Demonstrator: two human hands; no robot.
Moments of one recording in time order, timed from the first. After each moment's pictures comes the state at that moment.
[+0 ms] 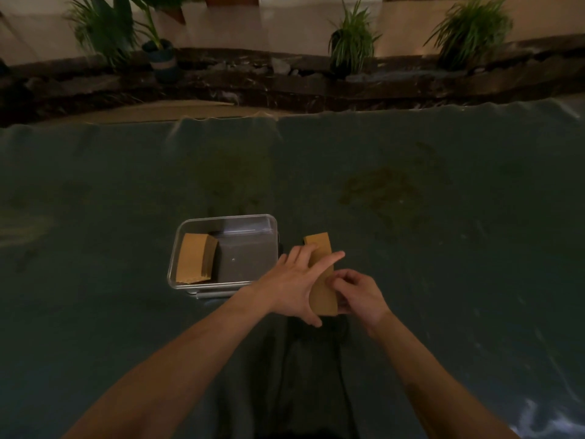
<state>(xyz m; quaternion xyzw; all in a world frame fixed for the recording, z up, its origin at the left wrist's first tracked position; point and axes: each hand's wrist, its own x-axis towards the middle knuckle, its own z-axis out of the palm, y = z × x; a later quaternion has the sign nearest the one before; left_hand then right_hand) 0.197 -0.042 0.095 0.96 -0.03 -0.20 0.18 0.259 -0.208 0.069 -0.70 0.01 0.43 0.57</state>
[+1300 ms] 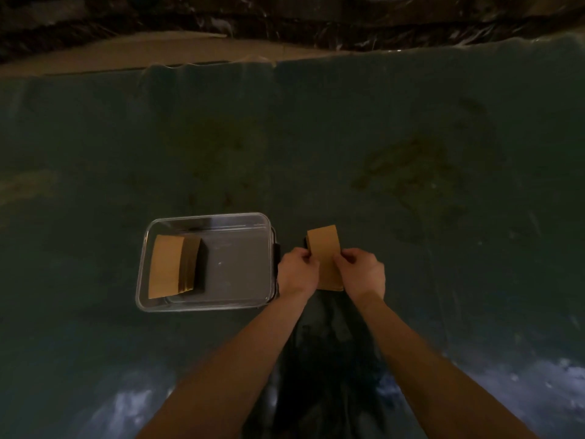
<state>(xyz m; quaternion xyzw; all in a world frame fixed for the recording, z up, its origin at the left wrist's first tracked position) 0.290 -0.037 -0.017 0.75 0.49 -0.11 0.43 0.349 -0.141 -0.024 -0.91 0.01 0.28 0.31</state>
